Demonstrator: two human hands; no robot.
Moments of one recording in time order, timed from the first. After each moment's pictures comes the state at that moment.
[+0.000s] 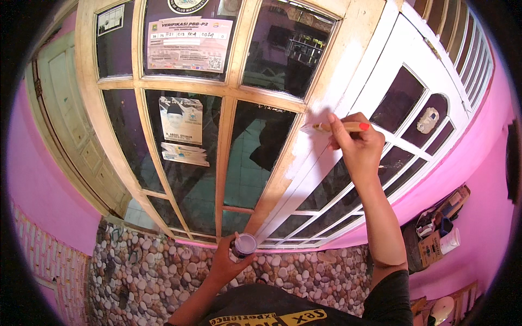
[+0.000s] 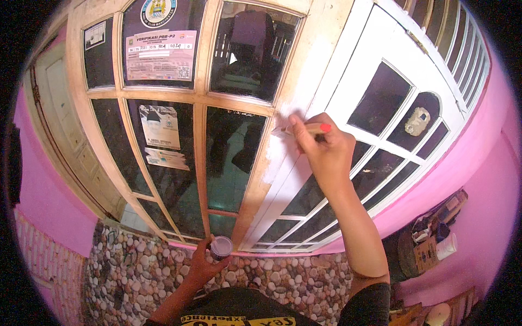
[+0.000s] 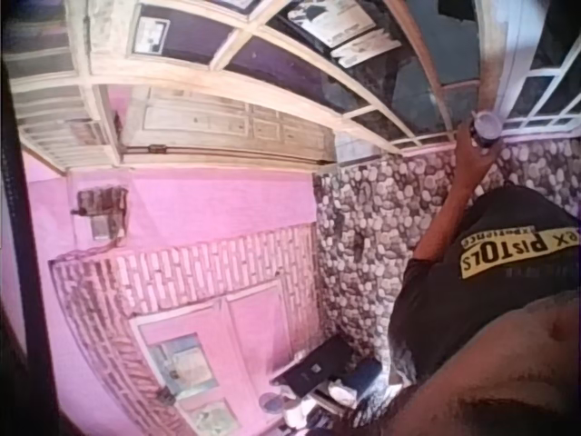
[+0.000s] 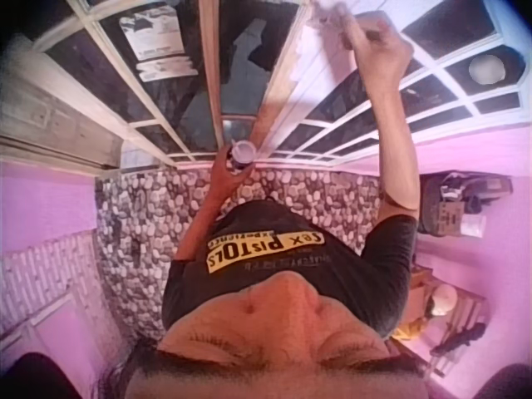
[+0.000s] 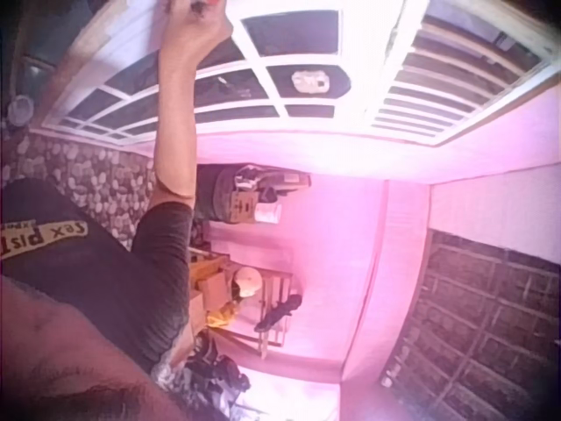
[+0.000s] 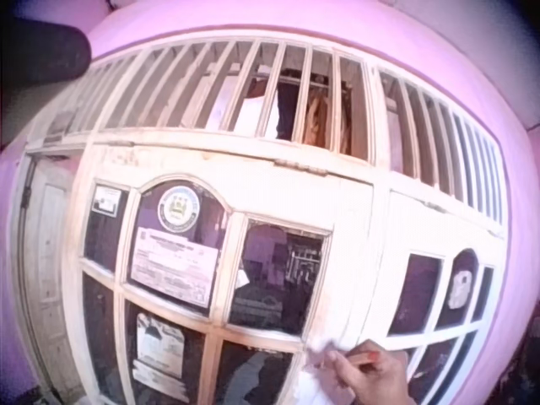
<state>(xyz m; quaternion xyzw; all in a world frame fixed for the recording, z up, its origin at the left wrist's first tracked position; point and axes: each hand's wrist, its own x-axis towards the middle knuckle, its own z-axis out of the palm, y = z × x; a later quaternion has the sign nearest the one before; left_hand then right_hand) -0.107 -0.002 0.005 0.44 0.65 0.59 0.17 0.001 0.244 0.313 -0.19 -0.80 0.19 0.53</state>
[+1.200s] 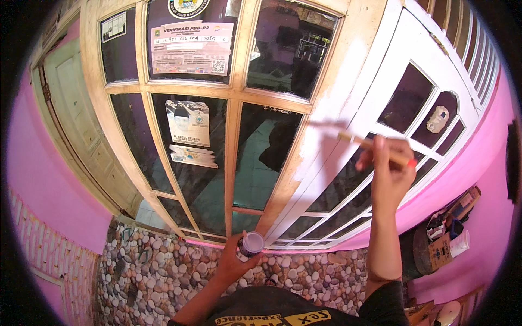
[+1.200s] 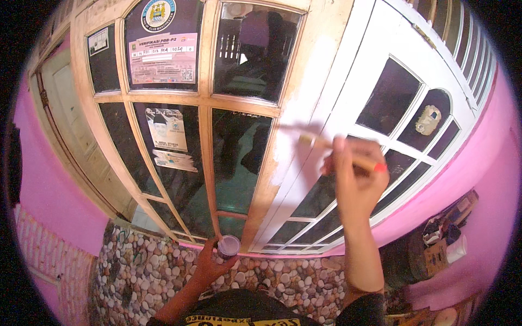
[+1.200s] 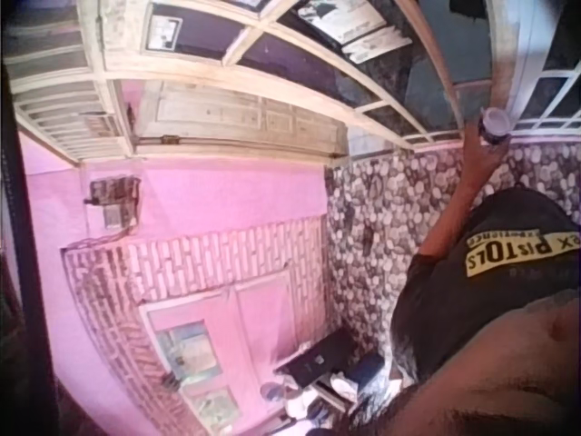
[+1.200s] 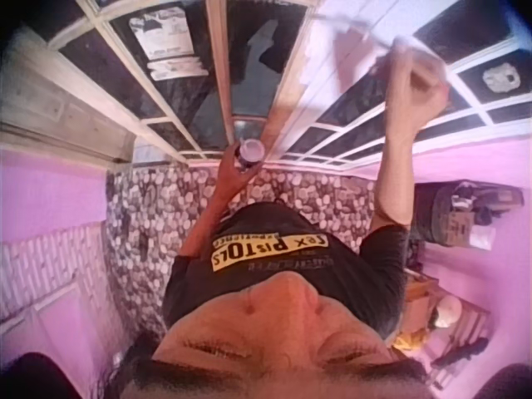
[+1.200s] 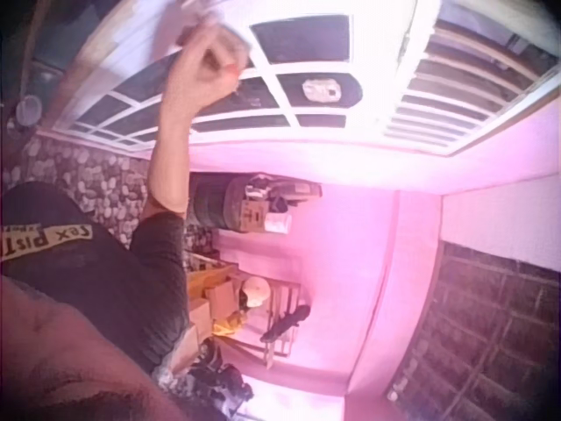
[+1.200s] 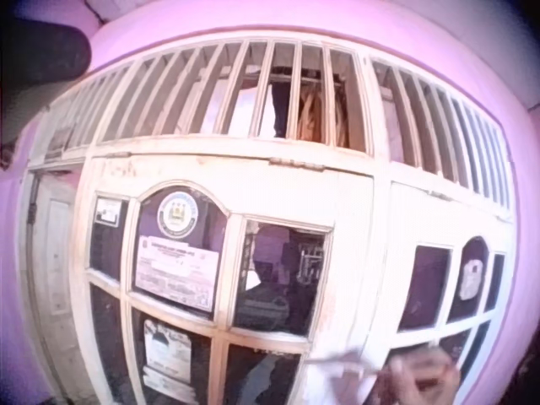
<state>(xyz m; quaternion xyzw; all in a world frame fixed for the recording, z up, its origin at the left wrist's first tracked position) -0.110 0.001 0.014 0.44 0.67 0.57 0.20 0.039 0.206 0.310 -0.21 -0.70 0.26 0.63</state>
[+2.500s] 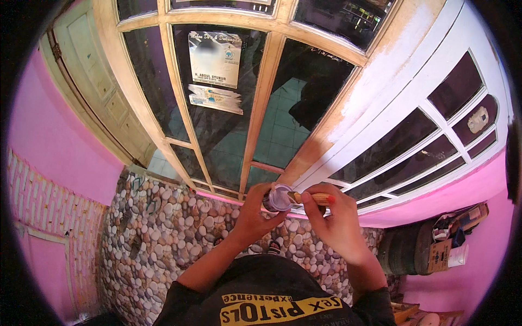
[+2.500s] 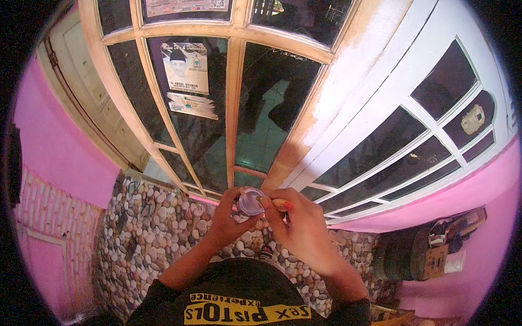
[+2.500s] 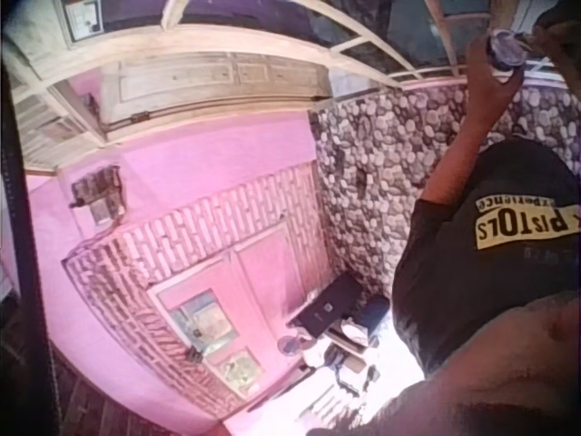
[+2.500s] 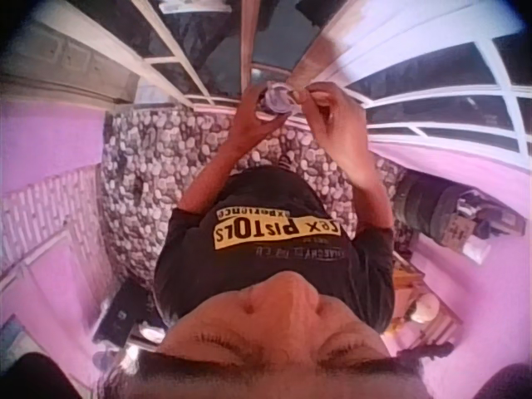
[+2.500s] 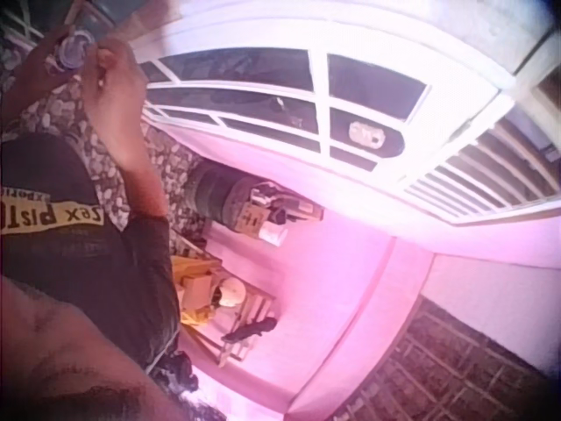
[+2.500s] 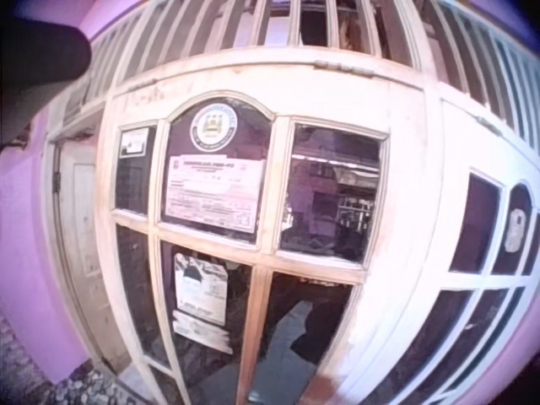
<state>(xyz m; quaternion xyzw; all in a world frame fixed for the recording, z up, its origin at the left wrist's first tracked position) -0.108 0.028 0.032 0.46 0.61 0.63 0.13 0.031 0.138 0.182 -0.18 -0.89 0.33 0.25</state>
